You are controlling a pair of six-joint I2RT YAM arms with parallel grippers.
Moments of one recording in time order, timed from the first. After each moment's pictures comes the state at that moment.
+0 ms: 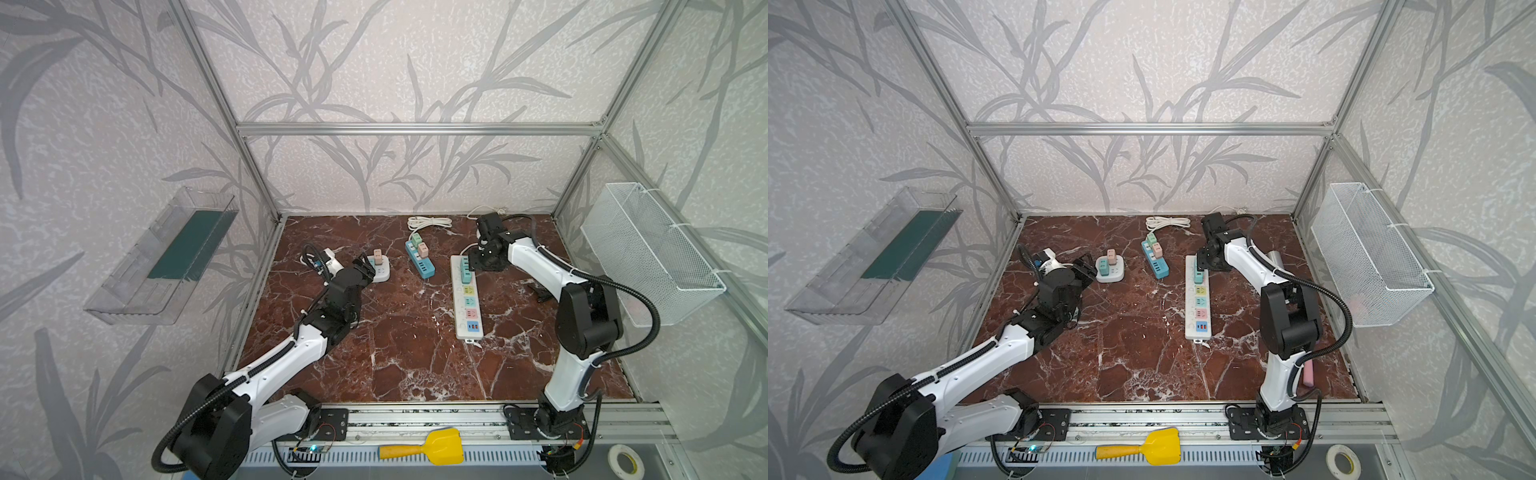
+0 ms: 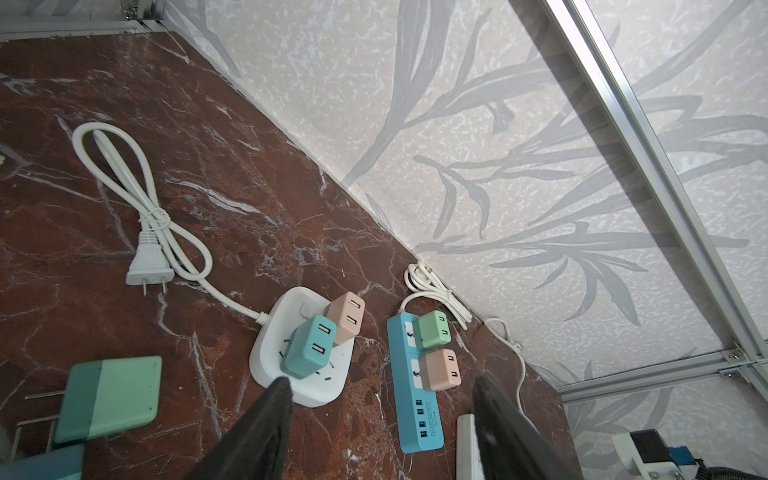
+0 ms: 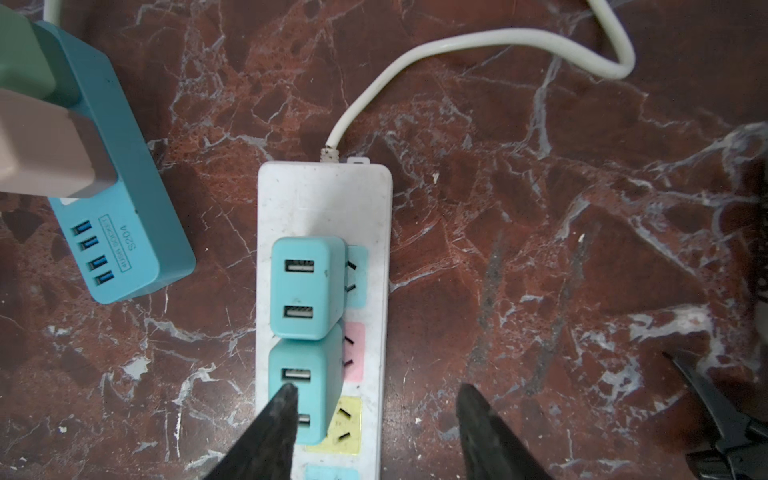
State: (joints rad) left arm -0.50 1.15 0.63 0.22 -0.52 -0.94; right arm 0.29 1.87 1.50 -0.77 0.07 0.30
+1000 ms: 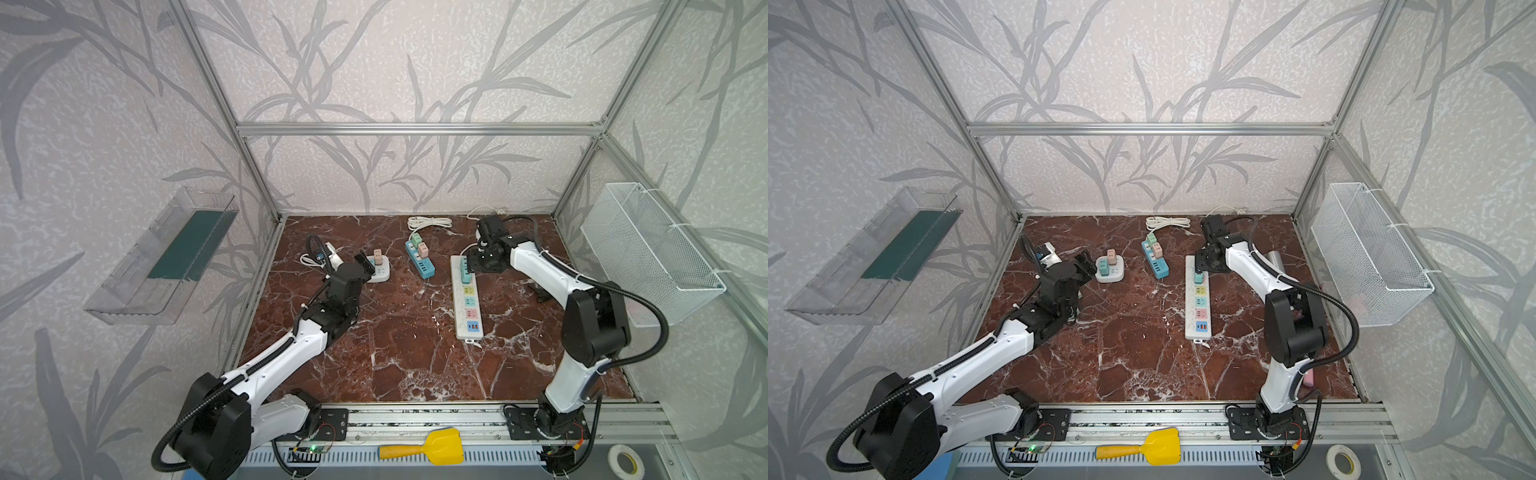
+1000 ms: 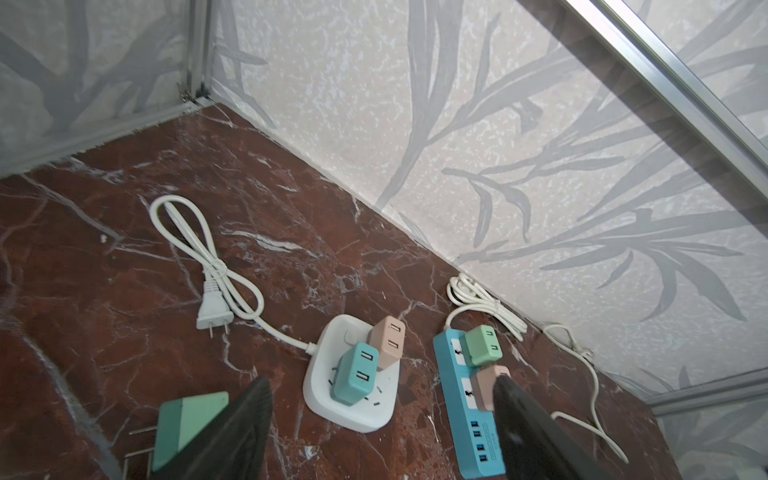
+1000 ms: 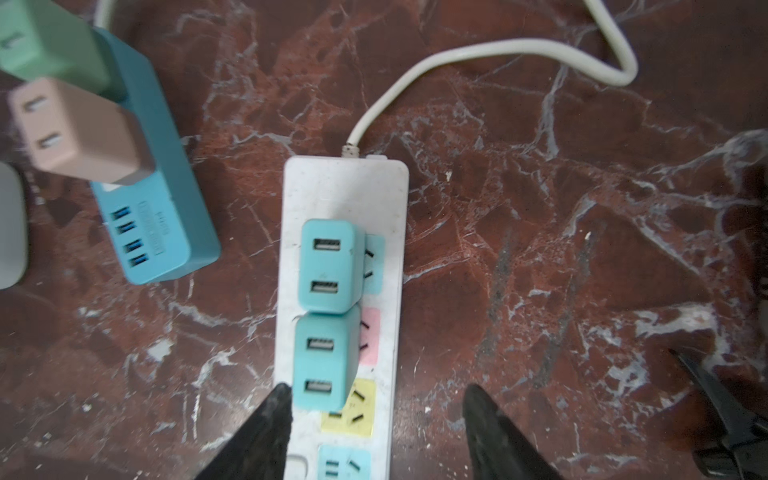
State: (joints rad) left arm -0.50 1.16 0.73 0.09 -0.65 -0.75; right arm 0.34 1.73 1.40 -0.72 0.05 0.30
